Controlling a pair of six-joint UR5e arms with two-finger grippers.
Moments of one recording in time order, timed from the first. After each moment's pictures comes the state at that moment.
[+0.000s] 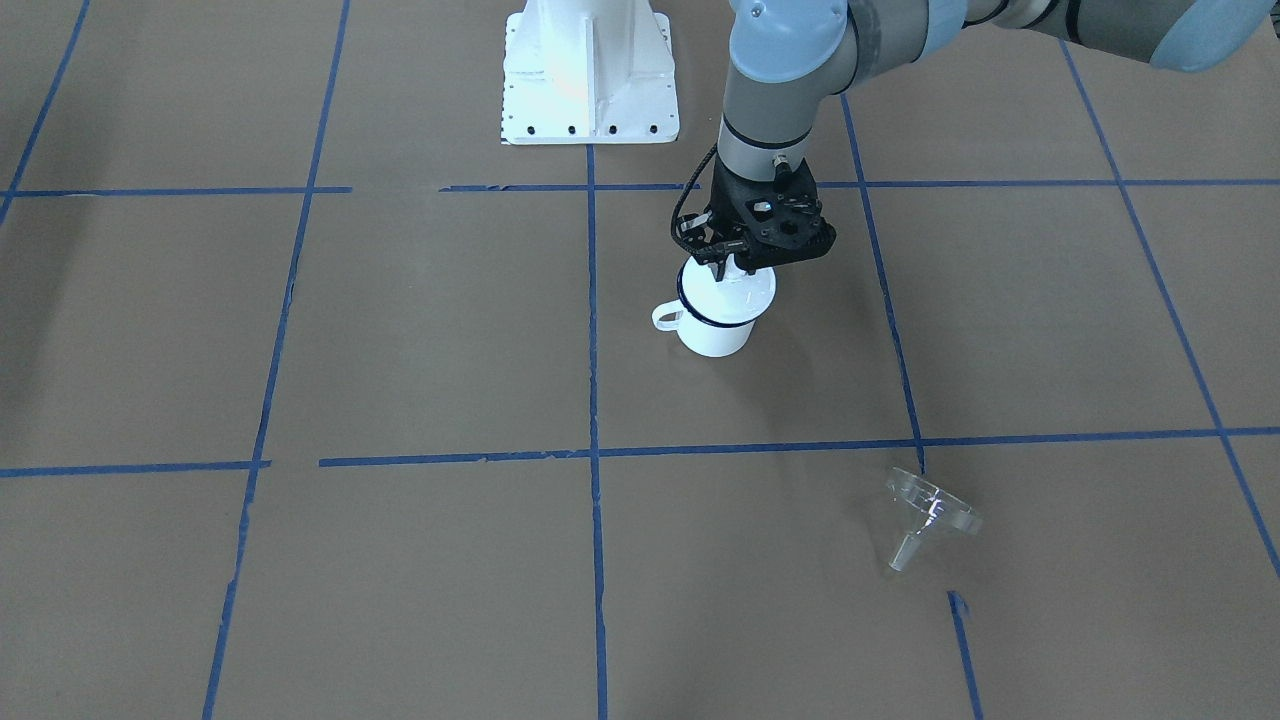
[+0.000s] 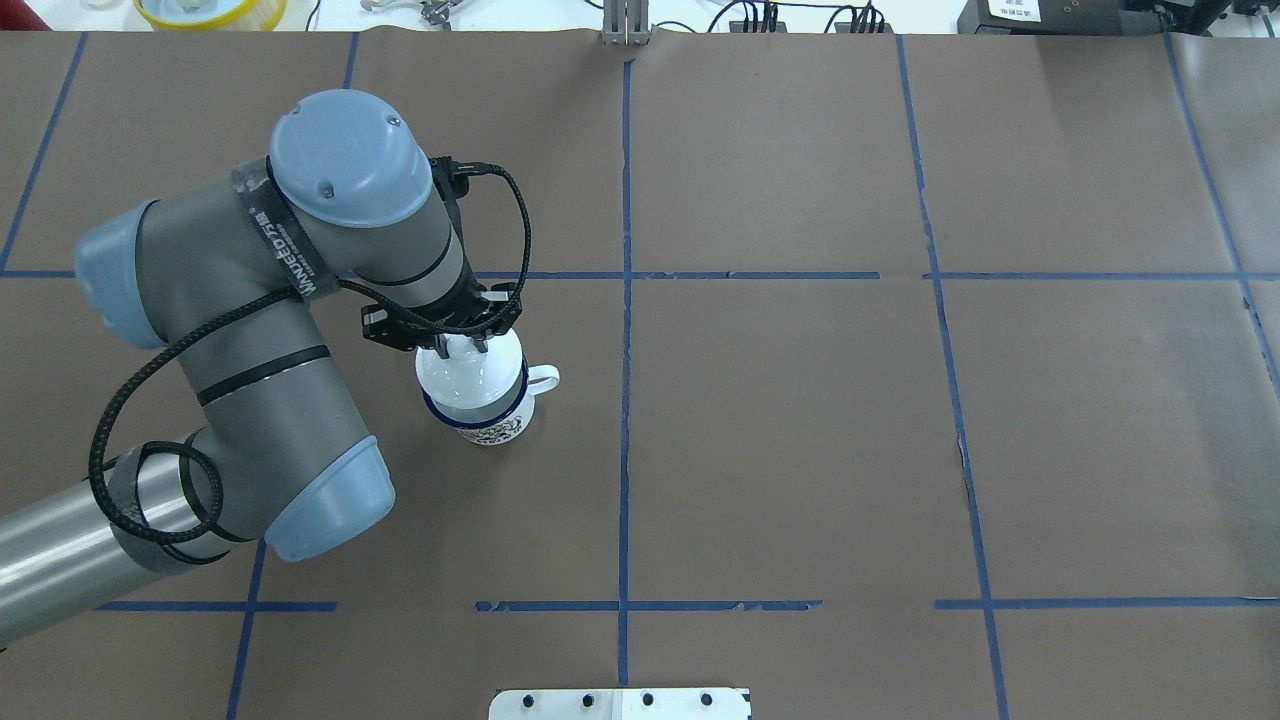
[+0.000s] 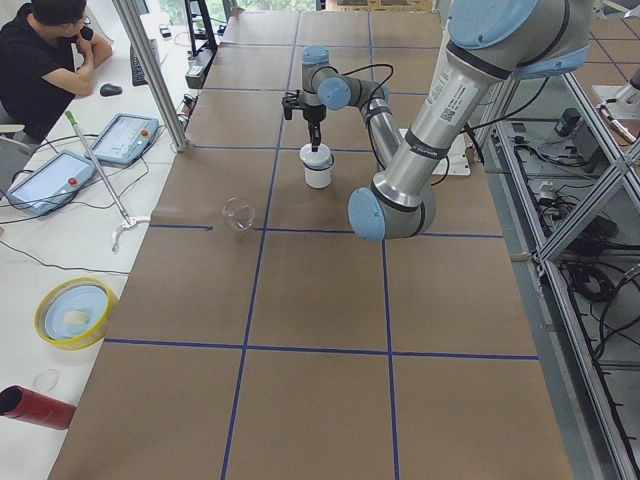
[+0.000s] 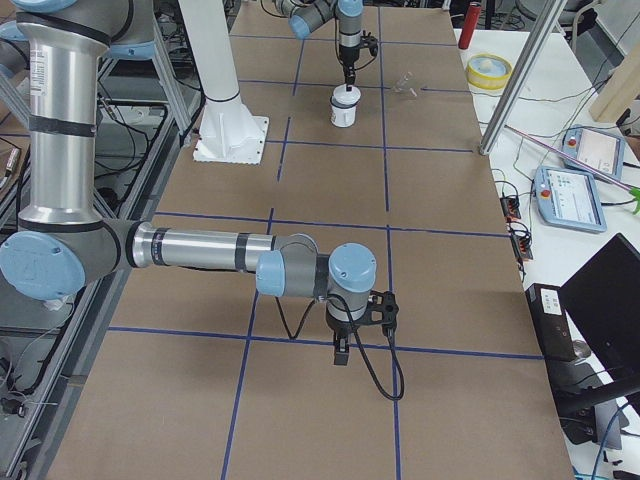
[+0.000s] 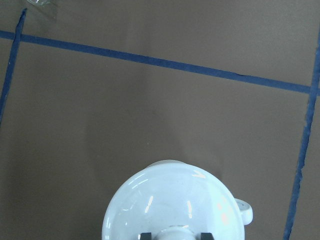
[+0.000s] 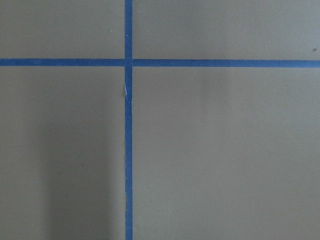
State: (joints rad) left arm -0.63 -2.23 -1.85 -1.33 -1.95 -1.29; right arm 1.57 -1.68 1.66 -1.57 2.29 0.01
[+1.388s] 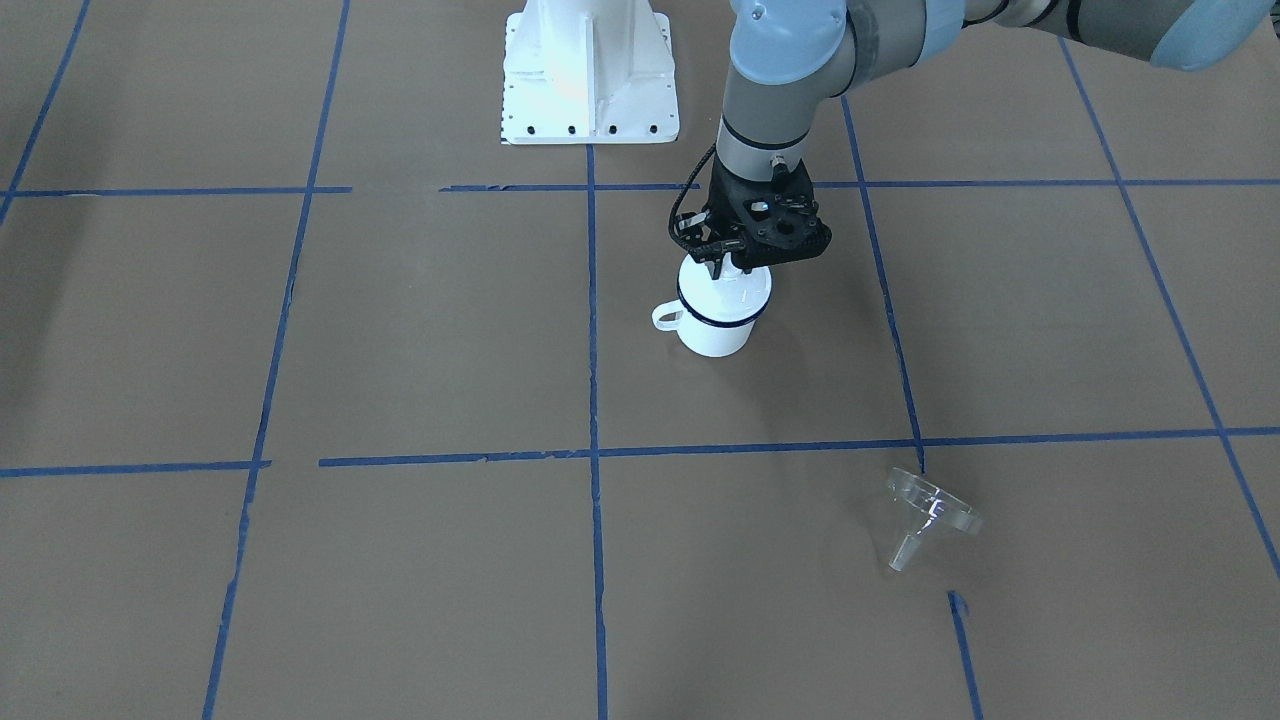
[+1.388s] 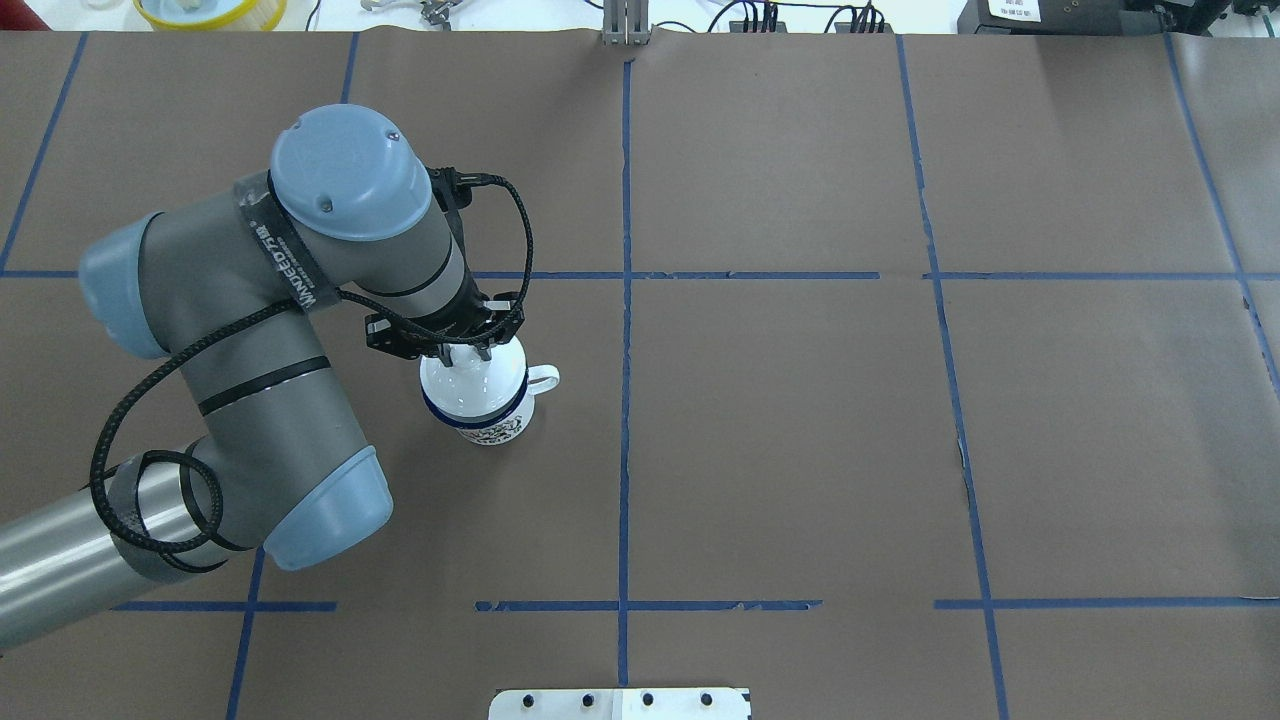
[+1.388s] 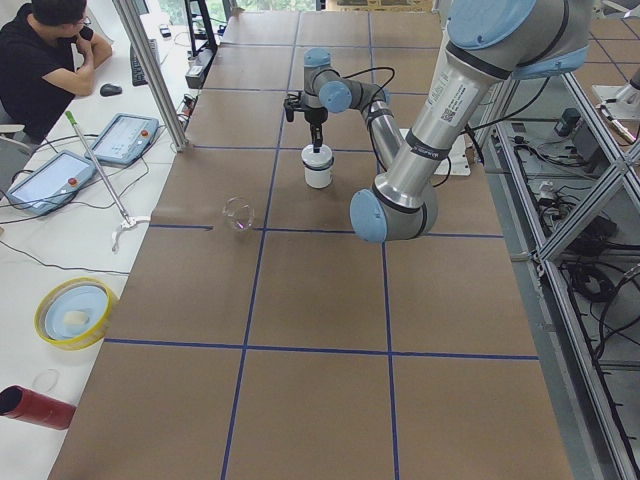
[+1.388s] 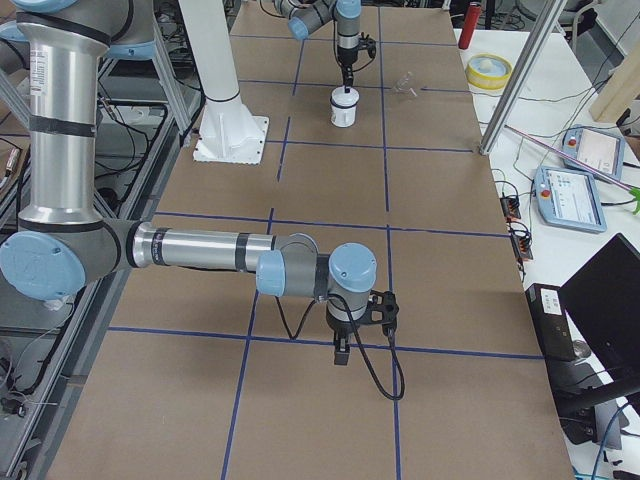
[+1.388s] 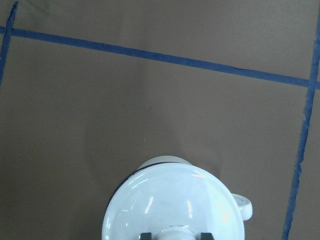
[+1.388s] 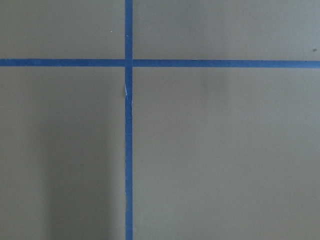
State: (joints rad) left arm -0.62 -2.22 -1.85 -1.35 -1.95 -1.29; right arm 1.57 -1.68 1.66 -1.57 2.29 0.01
